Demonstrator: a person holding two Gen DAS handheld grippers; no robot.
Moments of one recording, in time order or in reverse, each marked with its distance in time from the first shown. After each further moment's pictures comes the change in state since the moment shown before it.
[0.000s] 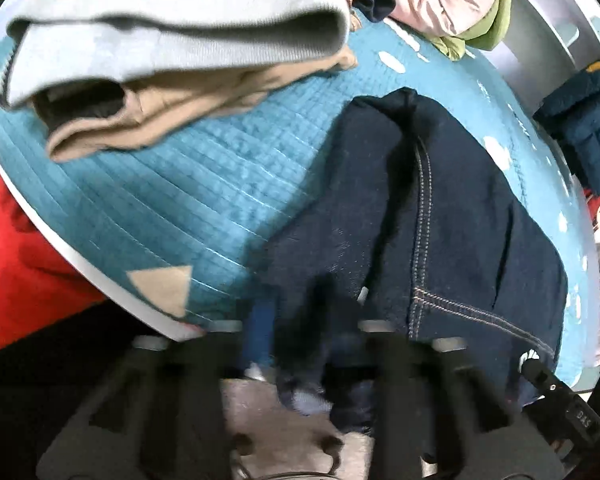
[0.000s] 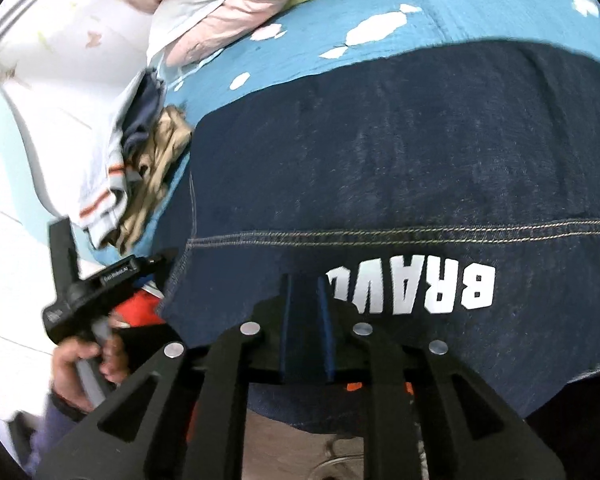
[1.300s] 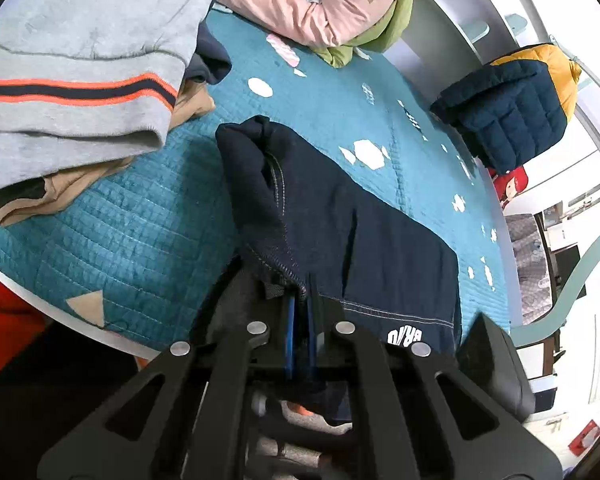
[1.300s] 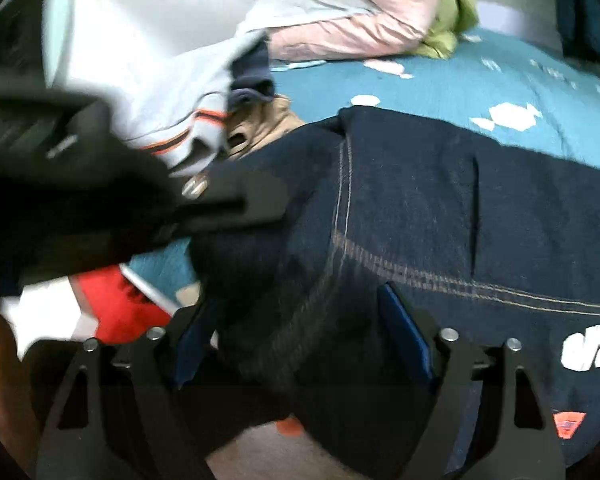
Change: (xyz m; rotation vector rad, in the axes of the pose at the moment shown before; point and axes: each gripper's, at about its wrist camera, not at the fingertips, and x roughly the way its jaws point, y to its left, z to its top) left arm -0.060 -0.029 0.019 0.103 0.028 -0.333; right arm 0.086 0.149 -0.017 -0.274 -0.160 -0.072
